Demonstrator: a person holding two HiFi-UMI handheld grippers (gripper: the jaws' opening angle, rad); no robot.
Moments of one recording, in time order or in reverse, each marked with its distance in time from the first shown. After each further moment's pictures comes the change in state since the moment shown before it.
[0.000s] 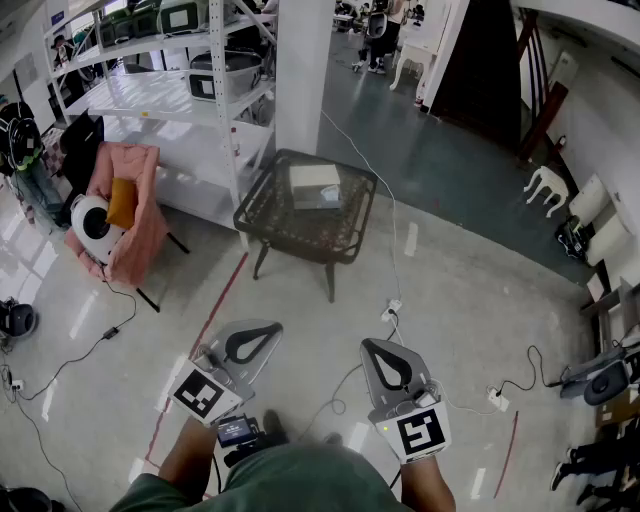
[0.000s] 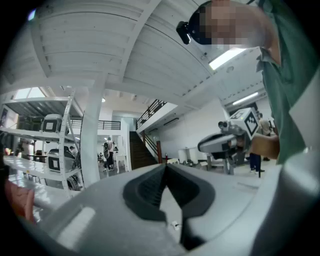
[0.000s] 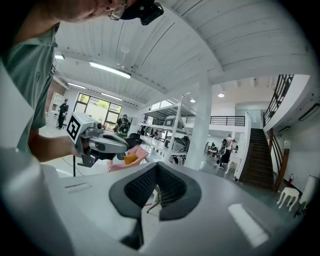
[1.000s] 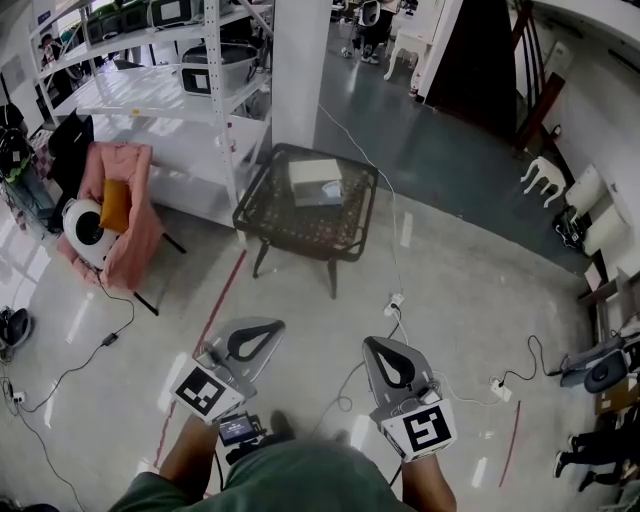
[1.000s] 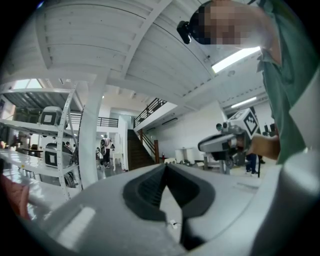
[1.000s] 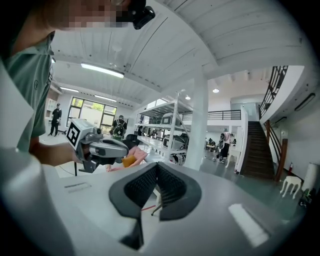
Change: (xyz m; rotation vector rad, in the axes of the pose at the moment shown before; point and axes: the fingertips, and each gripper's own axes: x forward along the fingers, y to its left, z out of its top) left arm -0.003 0.065 -0.022 -0.042 -0.010 -0.052; right arm 0.066 0.010 -0.006 0.075 0.033 -0.019
